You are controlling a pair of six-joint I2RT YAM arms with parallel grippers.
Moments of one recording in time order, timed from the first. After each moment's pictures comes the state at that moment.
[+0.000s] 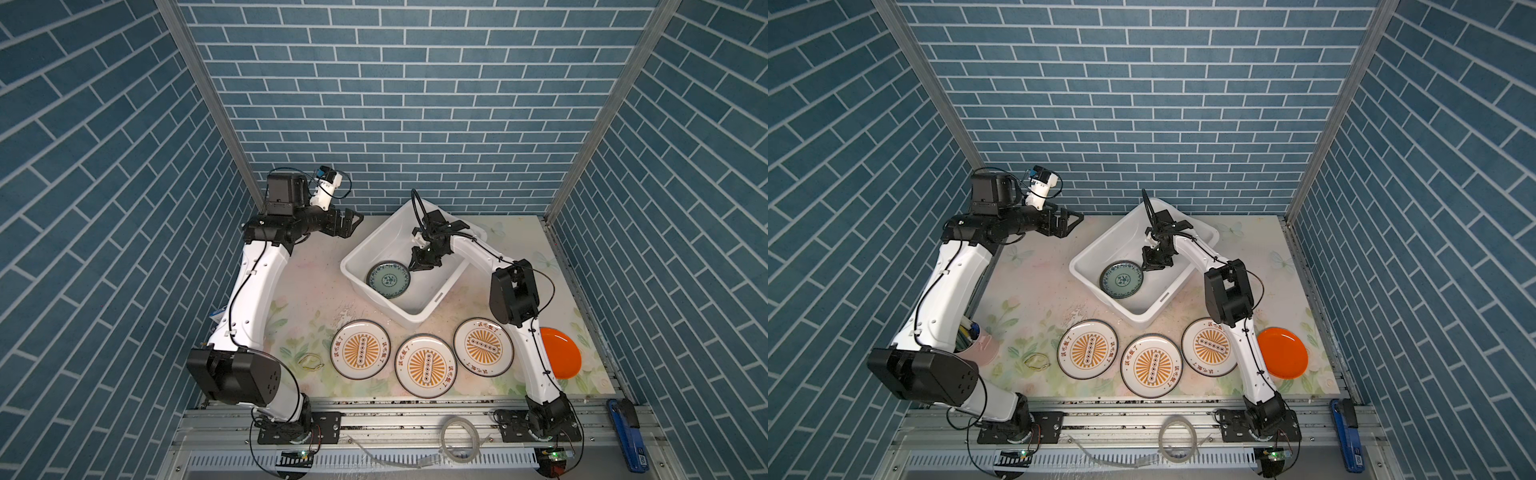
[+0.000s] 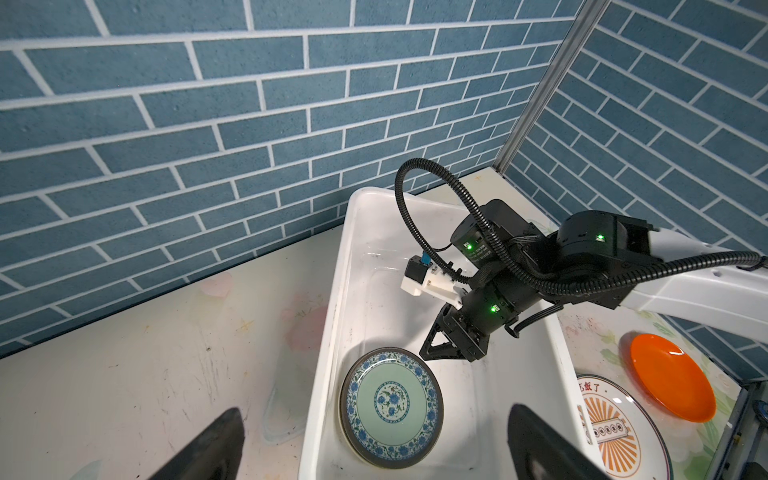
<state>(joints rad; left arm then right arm) -0.09 1.53 1.74 -0.76 0.52 0.12 0.55 2.42 2.17 -0.95 -0.46 0.27</state>
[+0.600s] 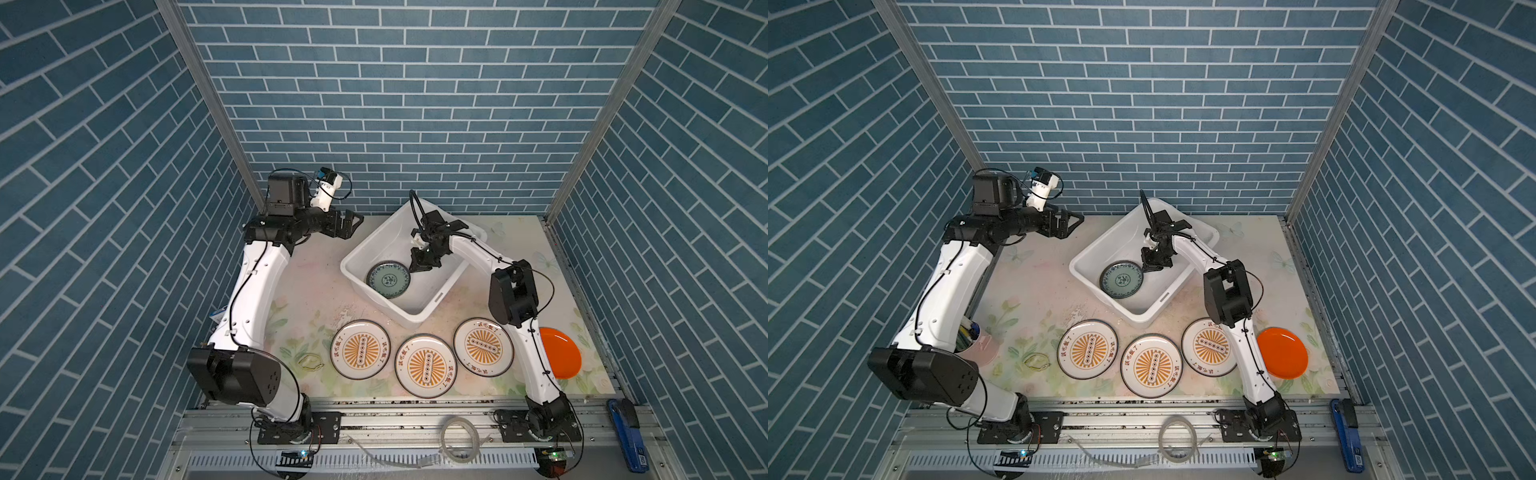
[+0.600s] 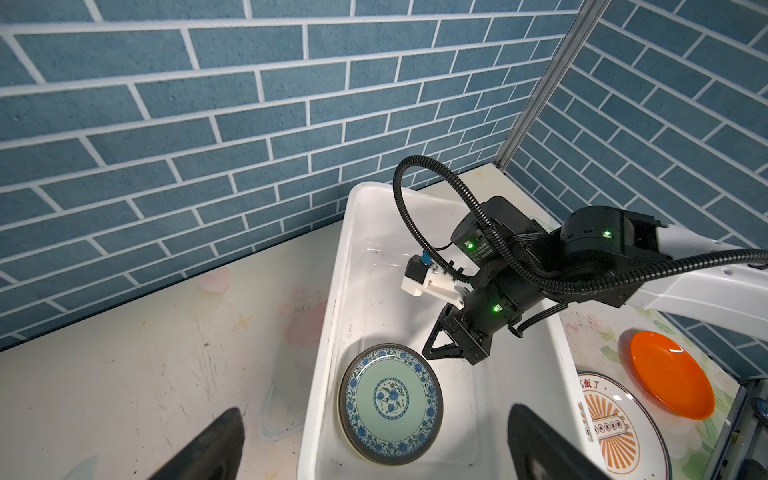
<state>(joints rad) -0.09 1.53 1.73 -0.76 0.52 0.12 0.56 2.42 2.18 -0.98 -0.46 0.26</state>
